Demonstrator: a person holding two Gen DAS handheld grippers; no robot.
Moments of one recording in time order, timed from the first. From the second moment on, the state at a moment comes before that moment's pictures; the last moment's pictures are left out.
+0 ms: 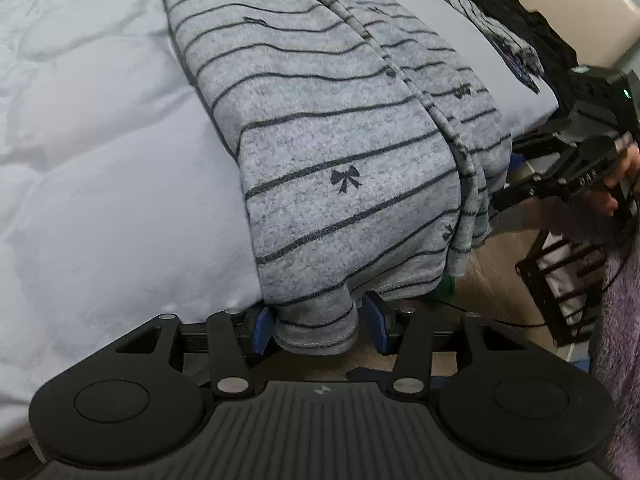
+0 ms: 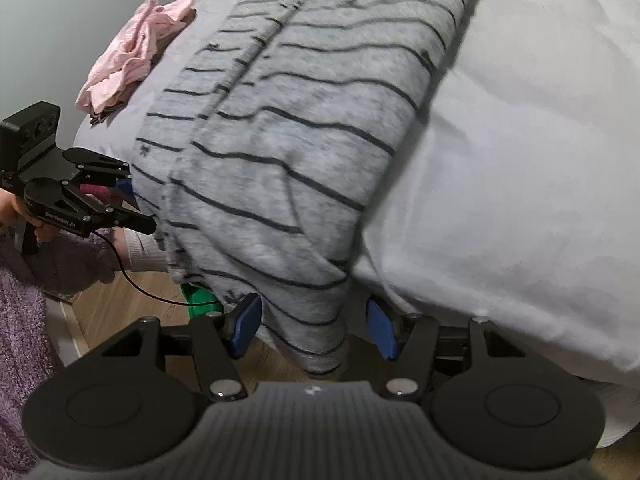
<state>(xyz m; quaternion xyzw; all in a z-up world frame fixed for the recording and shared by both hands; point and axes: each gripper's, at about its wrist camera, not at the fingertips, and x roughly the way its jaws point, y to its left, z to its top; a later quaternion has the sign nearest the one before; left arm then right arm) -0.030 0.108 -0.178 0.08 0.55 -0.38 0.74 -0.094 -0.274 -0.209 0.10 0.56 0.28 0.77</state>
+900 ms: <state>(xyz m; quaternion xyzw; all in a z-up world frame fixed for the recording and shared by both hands) -0.021 0.140 -0.080 -0.07 0.47 -0.49 0.73 -0.091 -0.311 -0.115 0.22 0.49 0.38 0.75</state>
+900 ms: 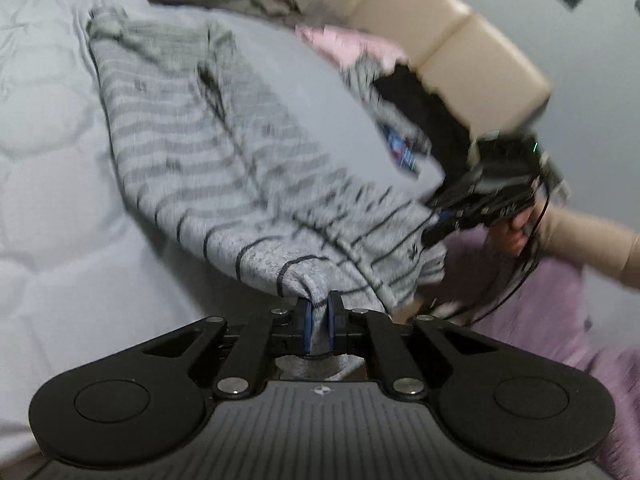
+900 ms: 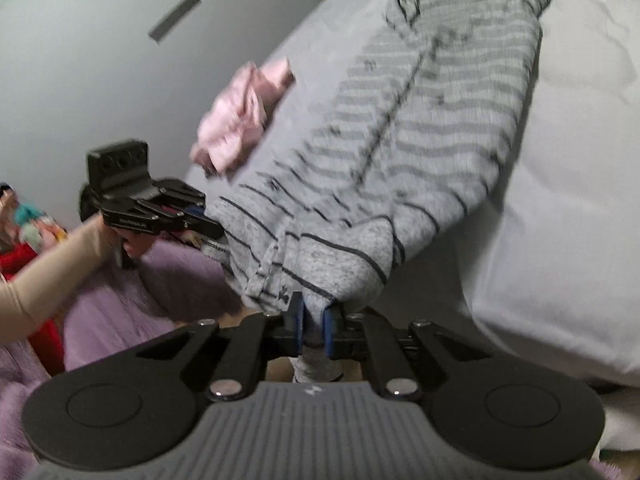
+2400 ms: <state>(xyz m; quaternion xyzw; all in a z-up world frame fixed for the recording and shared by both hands) 0.076 0.076 -0.020 -0.05 0.42 -0.32 0.85 0.012 -0.283 -0.048 0.09 0.42 0.20 0.88</state>
